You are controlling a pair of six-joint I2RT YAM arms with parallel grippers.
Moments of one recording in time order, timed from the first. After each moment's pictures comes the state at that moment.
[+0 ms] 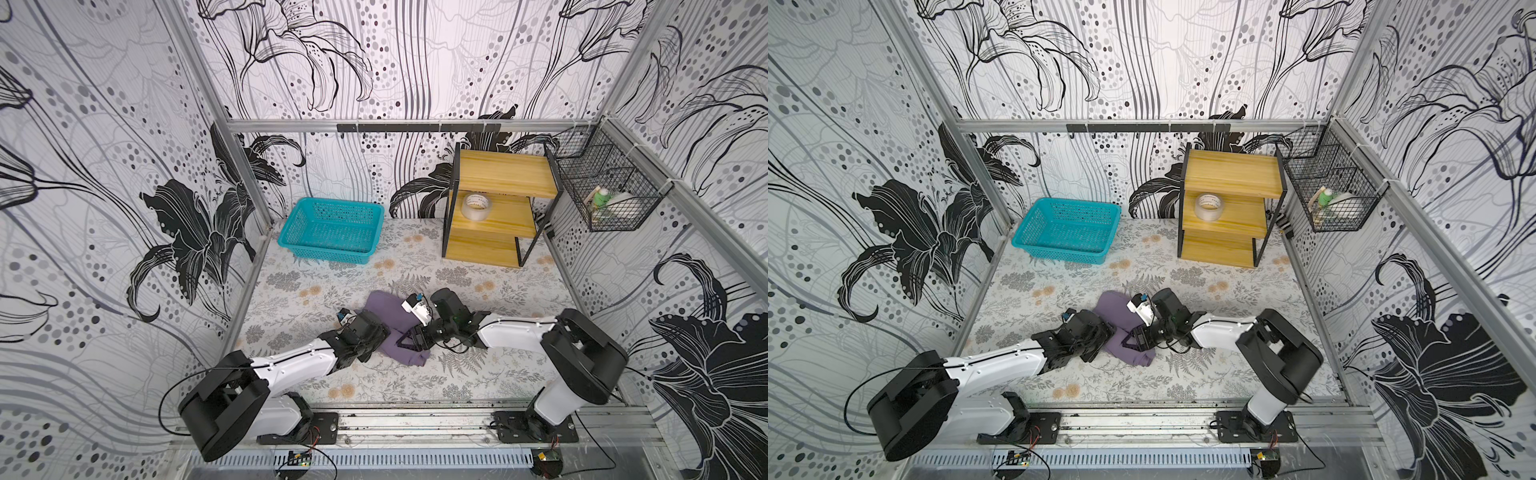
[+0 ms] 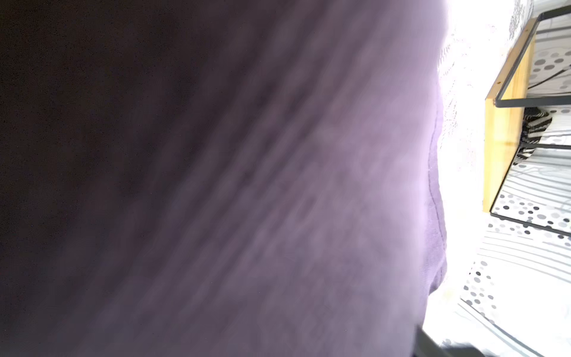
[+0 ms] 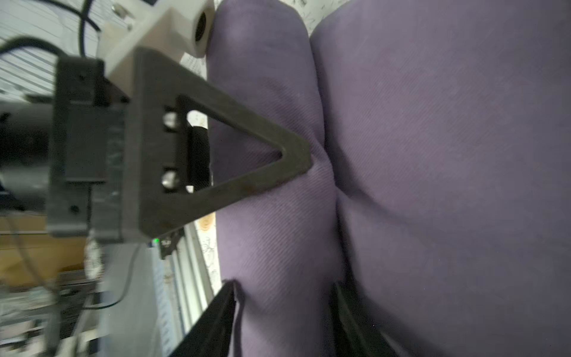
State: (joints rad) left arm -0.75 1.29 0.49 -0.12 -0.11 -1.50; right arm 0.83 1.57 0.73 0.08 -0.50 0.36
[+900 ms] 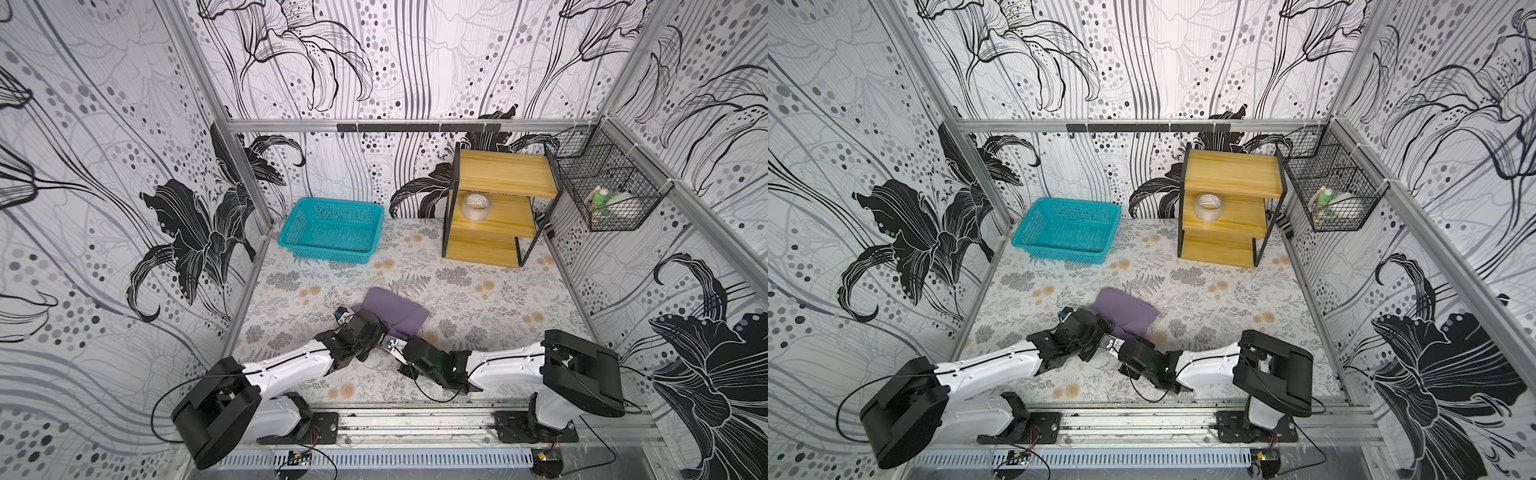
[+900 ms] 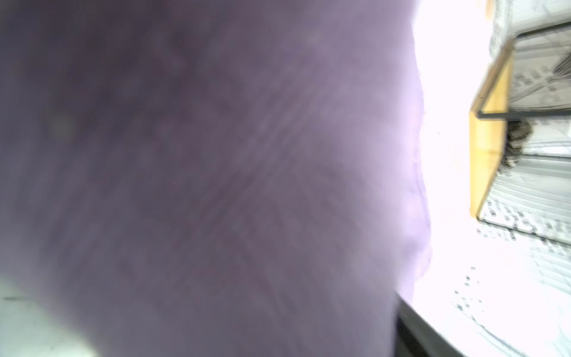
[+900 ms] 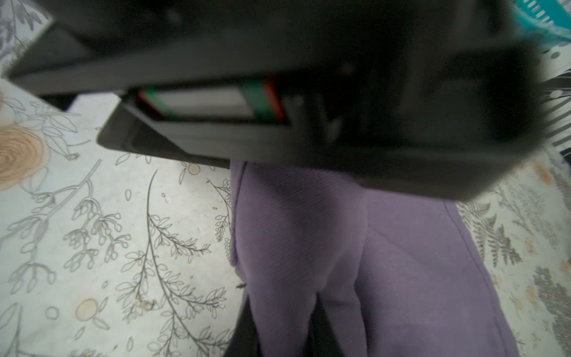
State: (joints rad) left arm -0.75 1.22 0.50 -0.15 -0.12 -1.50; right arm 1.22 1.61 0.66 0.26 0.30 -0.09
